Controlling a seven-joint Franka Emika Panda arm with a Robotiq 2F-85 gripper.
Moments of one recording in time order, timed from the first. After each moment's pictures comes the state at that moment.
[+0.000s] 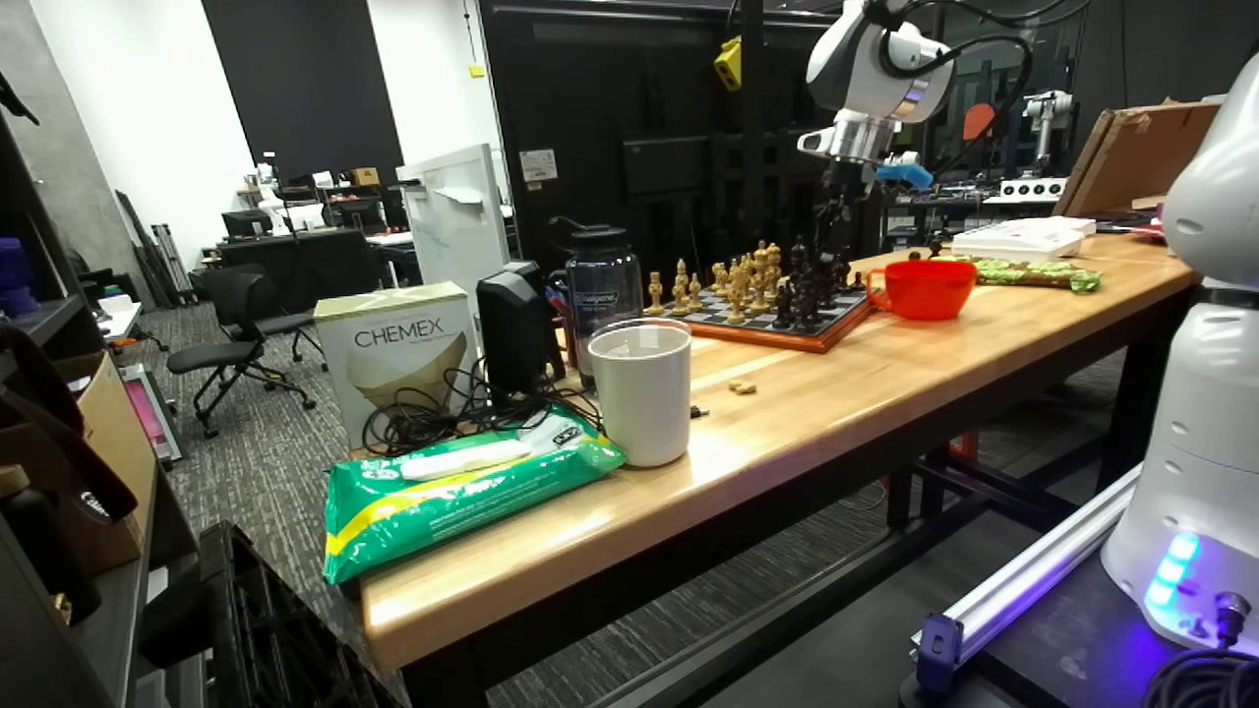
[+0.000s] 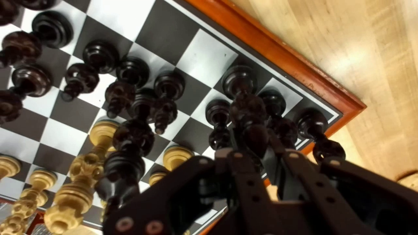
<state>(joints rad) -0.05 -0.12 -0.22 -2.36 0.33 2.33 -1.43</state>
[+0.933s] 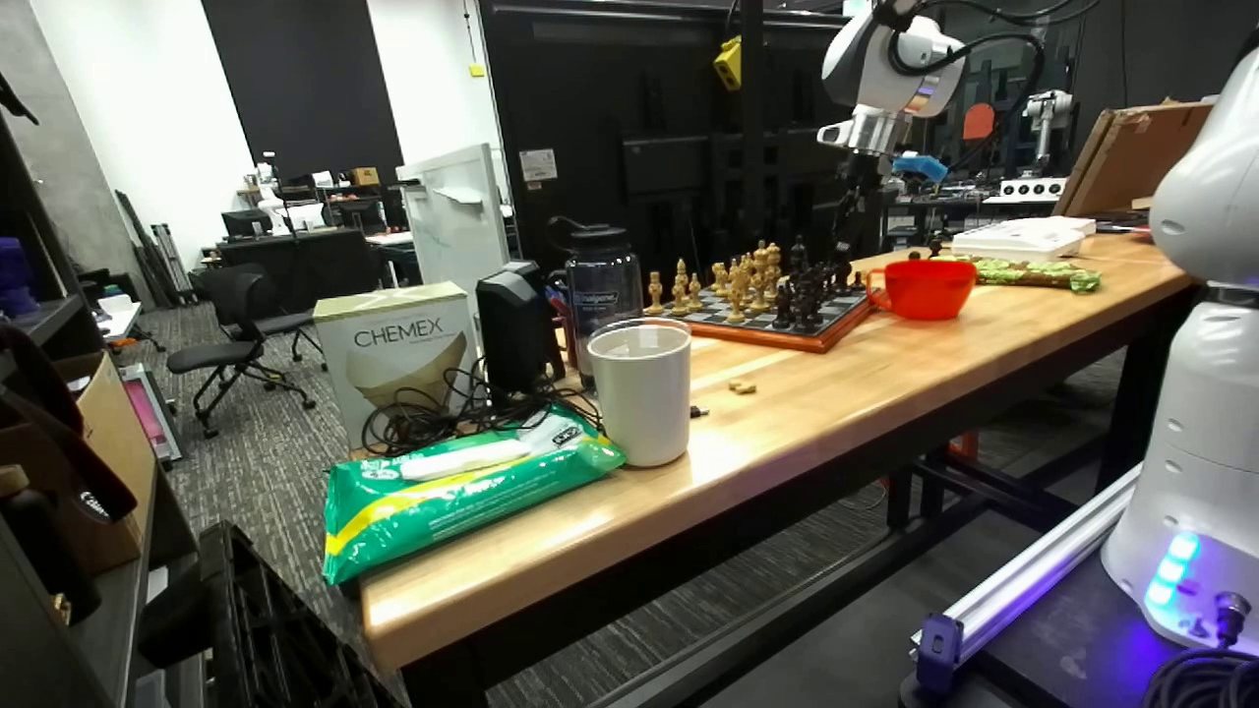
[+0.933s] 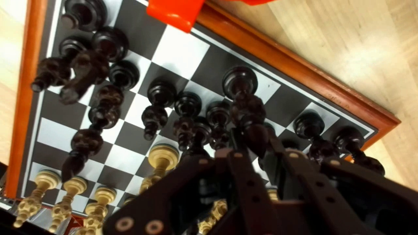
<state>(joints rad) -0.12 -0.08 -0.24 -2.30 0.33 2.33 -1.44</state>
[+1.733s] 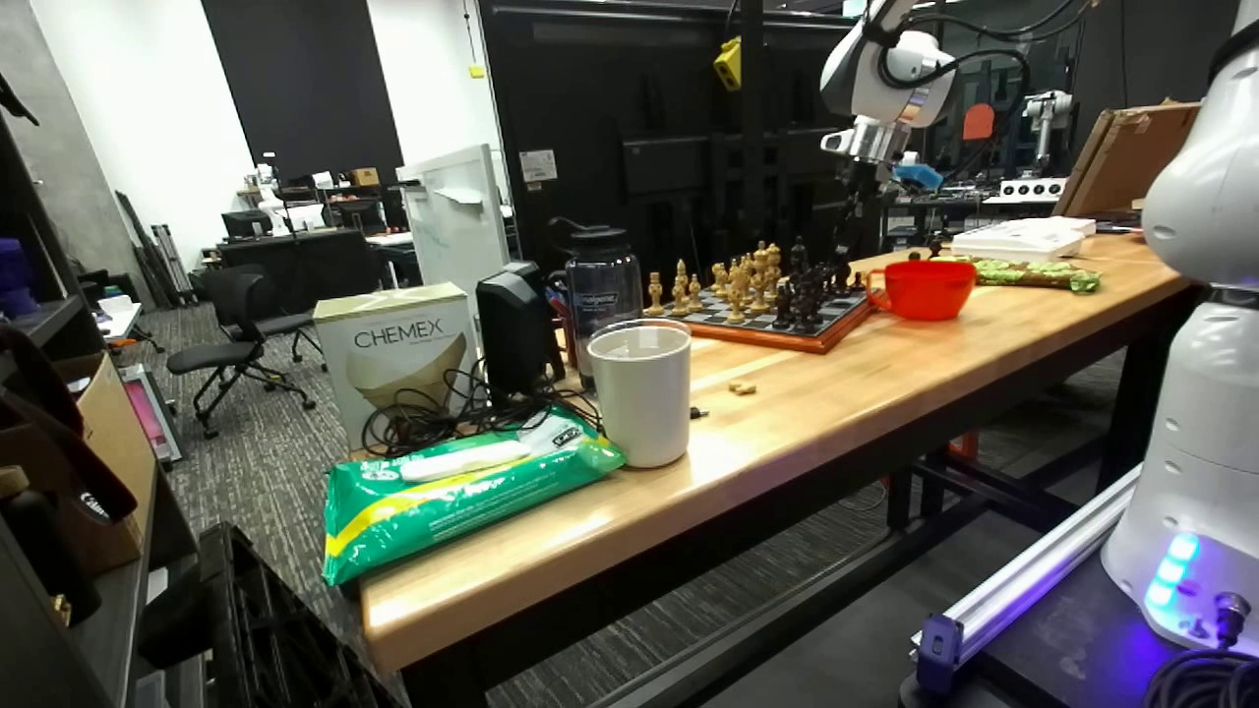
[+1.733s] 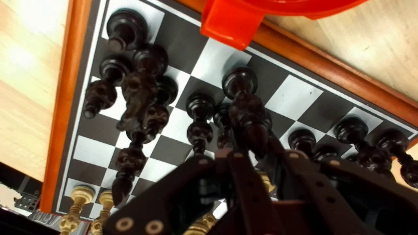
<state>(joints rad) -0.17 0.03 -0.24 -2.20 0.39 2.32 -1.47</state>
